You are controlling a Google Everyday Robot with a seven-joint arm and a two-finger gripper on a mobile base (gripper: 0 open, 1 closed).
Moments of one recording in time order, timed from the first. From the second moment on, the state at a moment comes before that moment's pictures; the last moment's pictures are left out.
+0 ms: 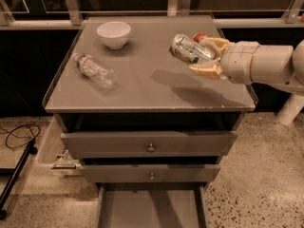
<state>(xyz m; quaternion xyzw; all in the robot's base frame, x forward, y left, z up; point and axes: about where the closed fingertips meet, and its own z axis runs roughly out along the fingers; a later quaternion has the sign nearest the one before) 0.610 -0.153 0.922 -0.52 0.63 0.06 0.58</state>
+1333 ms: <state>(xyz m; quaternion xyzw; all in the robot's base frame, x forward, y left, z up) 0.668 -0.128 0.877 -0.51 0.67 0.13 0.52</state>
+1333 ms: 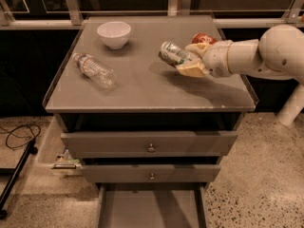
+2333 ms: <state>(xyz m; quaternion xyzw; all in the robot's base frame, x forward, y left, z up) 0.672 -0.117 0.866 -0.54 0.69 0.13 0.45</state>
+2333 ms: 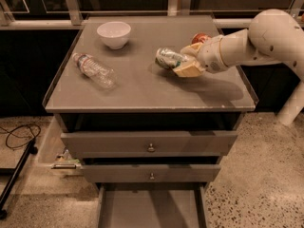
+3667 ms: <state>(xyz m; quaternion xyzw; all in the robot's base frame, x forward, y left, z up) 0.671 -0.113 0.860 -0.56 0.70 0.14 0.43</state>
